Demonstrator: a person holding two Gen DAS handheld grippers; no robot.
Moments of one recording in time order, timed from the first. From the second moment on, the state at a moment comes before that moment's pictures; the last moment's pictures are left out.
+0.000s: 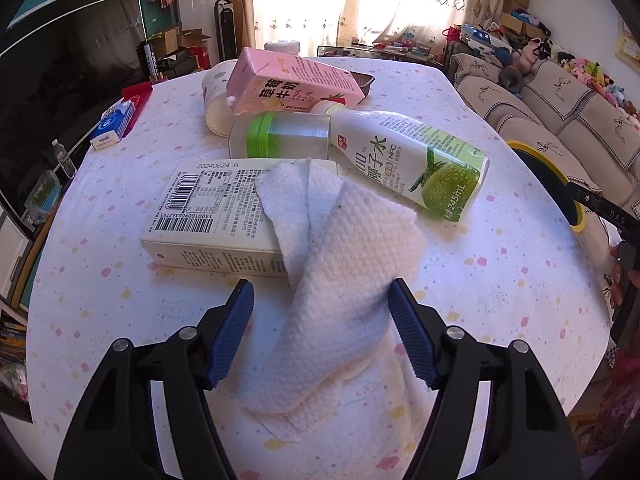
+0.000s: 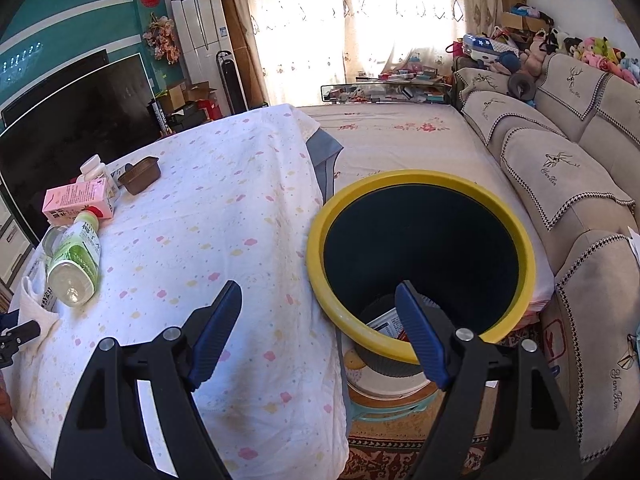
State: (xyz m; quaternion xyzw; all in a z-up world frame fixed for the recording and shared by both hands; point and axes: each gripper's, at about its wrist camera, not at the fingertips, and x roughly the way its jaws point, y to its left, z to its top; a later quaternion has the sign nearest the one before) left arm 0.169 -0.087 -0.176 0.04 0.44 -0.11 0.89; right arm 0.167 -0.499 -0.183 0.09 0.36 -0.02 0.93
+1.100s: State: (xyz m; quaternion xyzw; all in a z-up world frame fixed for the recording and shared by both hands) left arm 0.129 -0.174 -0.070 0.04 0.35 -0.26 0.90; right arm 0.086 -0.539 -0.135 0.10 0.29 -0.09 0.95
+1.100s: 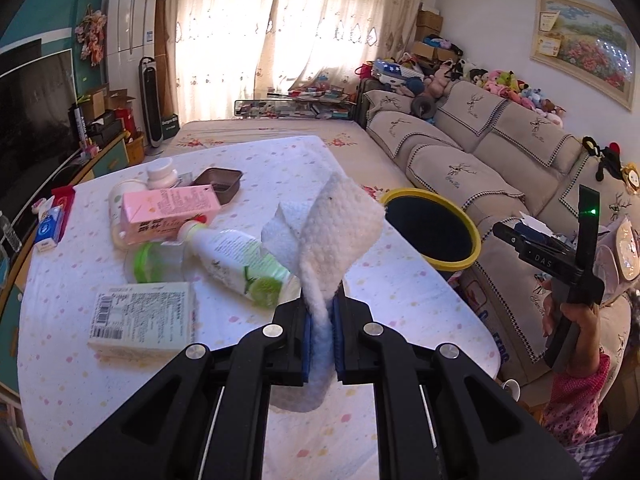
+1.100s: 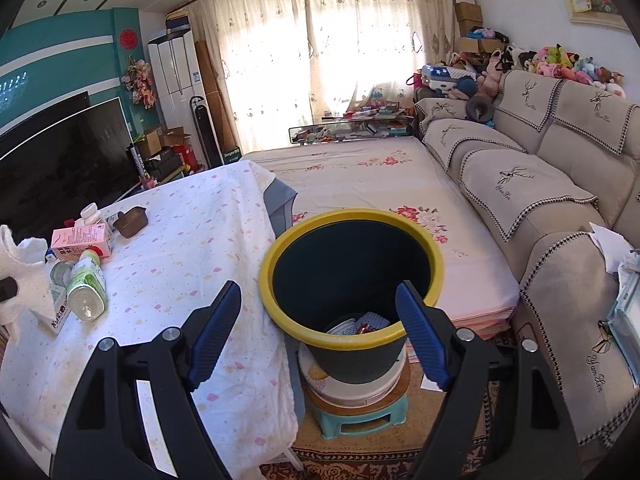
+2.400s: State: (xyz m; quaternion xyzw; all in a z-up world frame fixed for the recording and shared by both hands) left arm 0.290 -0.491 -0.164 0.11 0.44 -0.35 0.82; right arm 0.037 -0.643 -0.166 0.16 0.28 -0.17 0.93
